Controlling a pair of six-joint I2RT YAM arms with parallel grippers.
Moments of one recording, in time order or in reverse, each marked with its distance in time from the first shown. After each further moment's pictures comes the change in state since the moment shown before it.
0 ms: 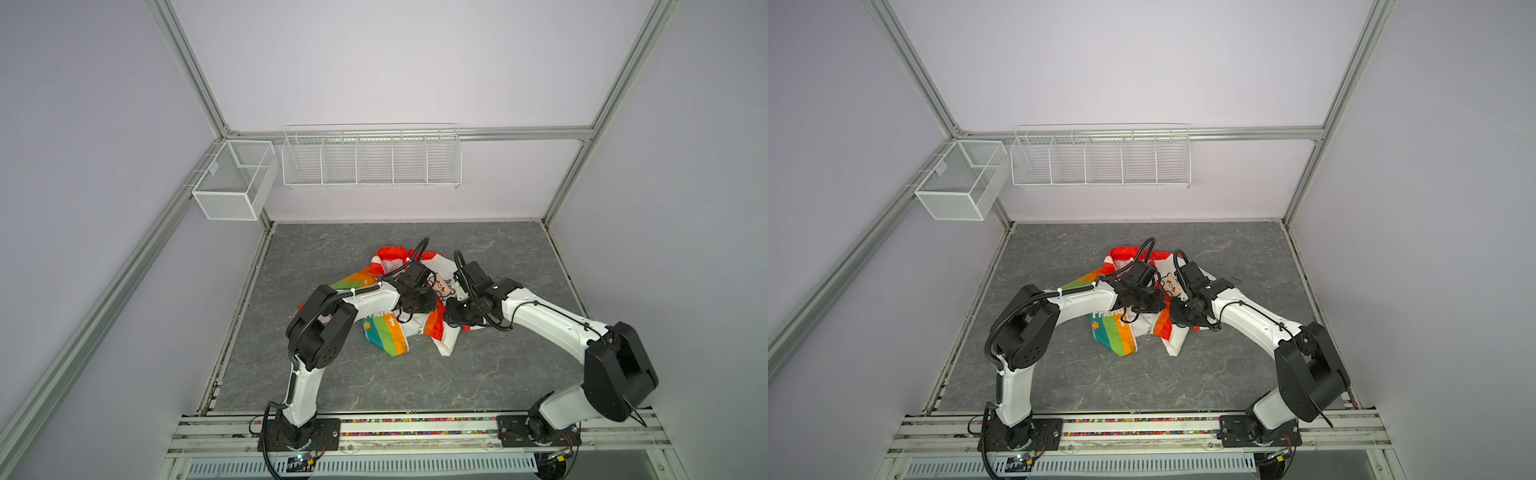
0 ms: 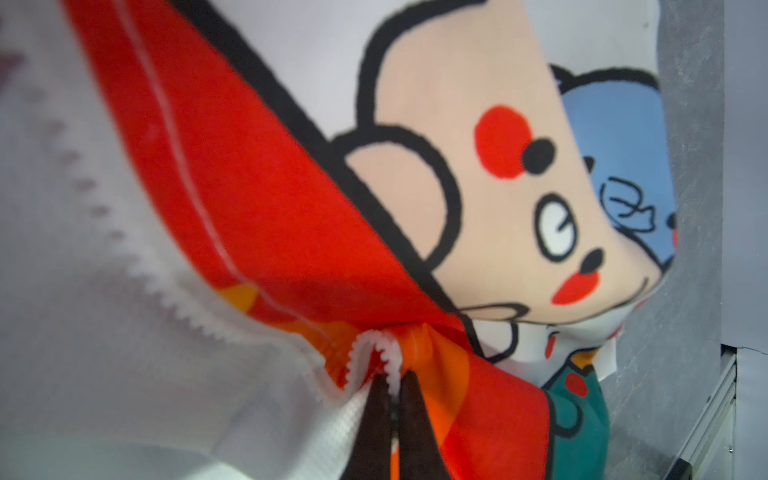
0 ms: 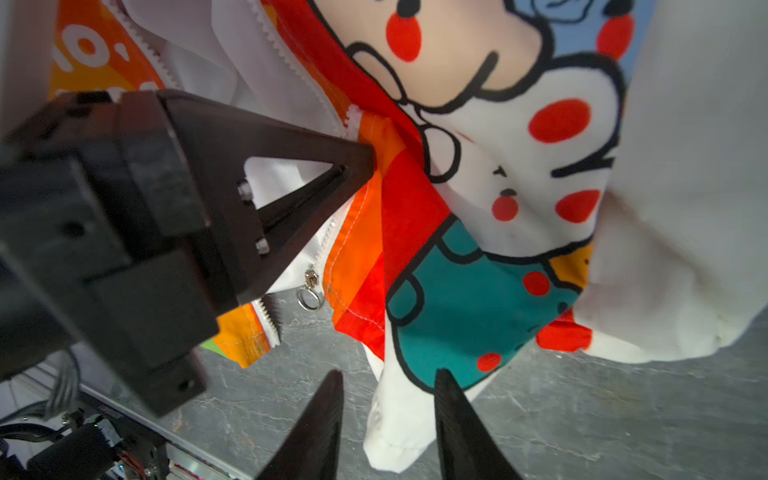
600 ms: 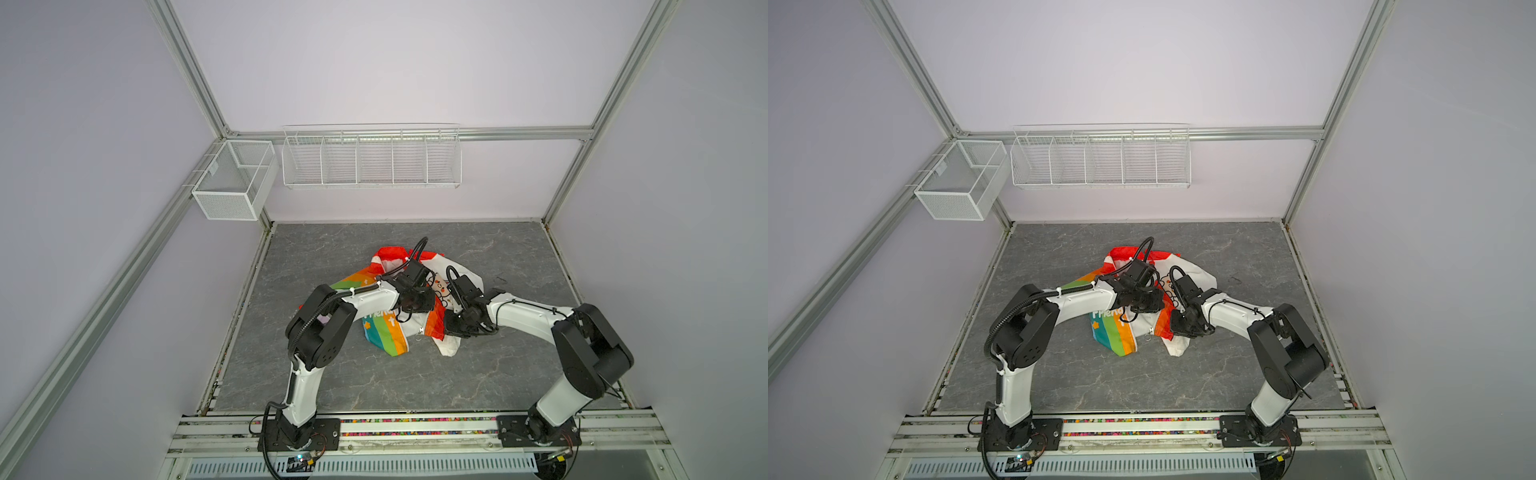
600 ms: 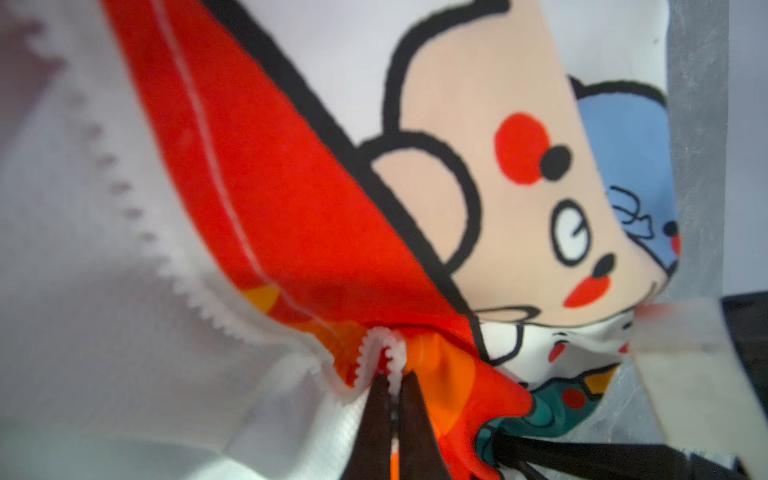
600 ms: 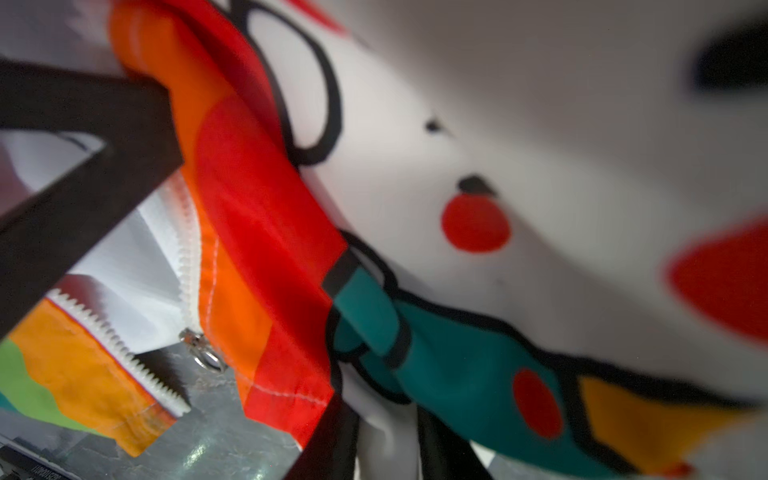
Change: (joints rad) left arm 0.012 0.000 0.000 -0.010 0.000 0.000; right arm 0.002 0.138 -0.105 0.122 0.024 0.068
